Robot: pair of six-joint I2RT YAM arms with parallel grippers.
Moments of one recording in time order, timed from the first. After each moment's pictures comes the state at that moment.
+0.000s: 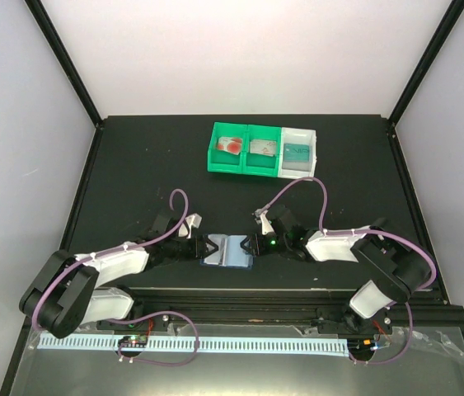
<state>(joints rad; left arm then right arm) -0.49 1.25 0.33 0.06 0.54 -0.68 0.78 1.57 0.55 0.21 -0.35 0.61</state>
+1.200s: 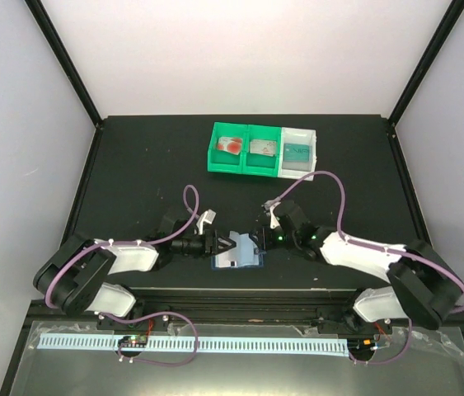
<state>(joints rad) -0.57 1.40 0.32 0.47 0.75 -0.91 0.78 1.37 0.57 0.01 -0.19 0.60</state>
